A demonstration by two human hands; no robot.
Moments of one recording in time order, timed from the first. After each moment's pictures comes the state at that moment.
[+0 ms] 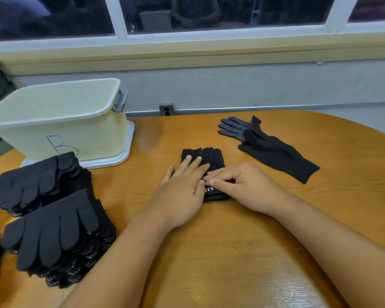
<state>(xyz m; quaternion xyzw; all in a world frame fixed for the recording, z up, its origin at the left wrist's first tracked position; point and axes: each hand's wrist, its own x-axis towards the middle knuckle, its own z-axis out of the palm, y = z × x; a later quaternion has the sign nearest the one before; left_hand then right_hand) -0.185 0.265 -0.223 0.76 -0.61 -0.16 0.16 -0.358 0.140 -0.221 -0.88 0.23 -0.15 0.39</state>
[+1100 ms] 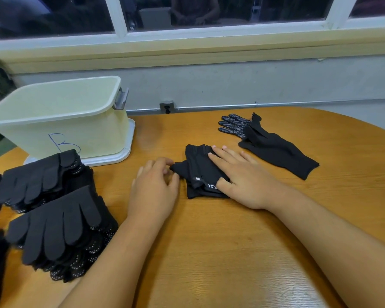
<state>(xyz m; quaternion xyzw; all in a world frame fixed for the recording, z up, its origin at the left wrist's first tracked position) -0.163 0.292 -0.229 0.84 -0.44 -0.03 0.31 -0.352 0.129 -0.226 -0.96 0.26 -0.01 0.13</state>
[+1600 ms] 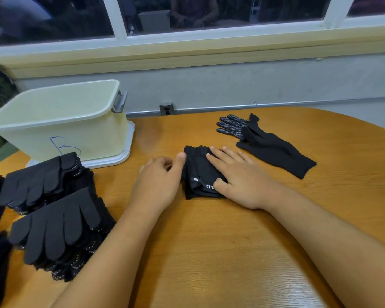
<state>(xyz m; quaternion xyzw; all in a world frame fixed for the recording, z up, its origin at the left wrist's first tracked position) -0.169 0.276 -0.201 0.86 -0.38 -0.14 0.30 -0.351 0.129 -0.227 -0.96 0.27 0.00 0.12</state>
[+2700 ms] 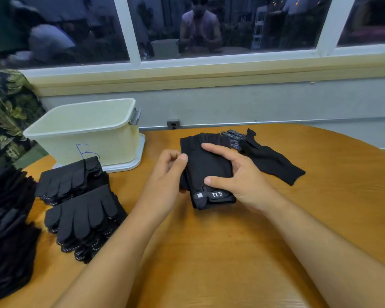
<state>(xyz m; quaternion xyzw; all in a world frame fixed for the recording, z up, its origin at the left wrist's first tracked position) -0.210 0.320 -0.155 0.65 -0.39 -0.27 0.59 -0.367 0.184 -0.178 -0.71 0.16 -0.30 0.62</state>
